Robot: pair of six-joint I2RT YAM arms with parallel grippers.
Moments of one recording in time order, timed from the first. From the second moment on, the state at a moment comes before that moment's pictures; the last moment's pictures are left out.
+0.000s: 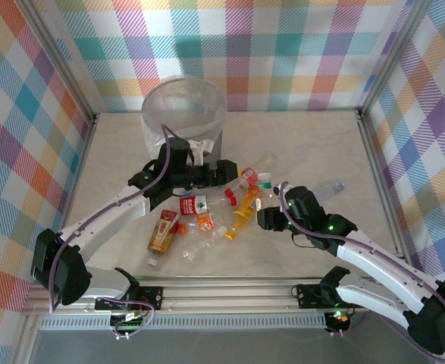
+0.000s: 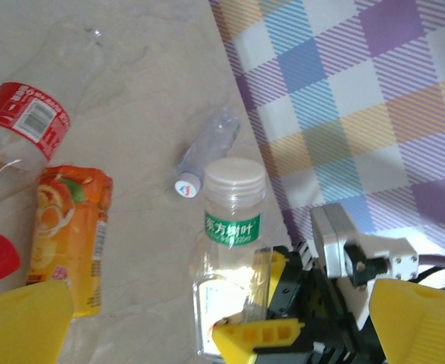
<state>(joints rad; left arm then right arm) -0.62 1.35 1.08 -0.20 0.52 -0.77 0.72 0.89 0.63 -0.46 -0.07 0.48</state>
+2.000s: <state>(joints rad) -0.79 1.52 1.32 -0.40 0.29 -0.58 0.72 0.85 0.69 -0.41 -0.24 0.41</state>
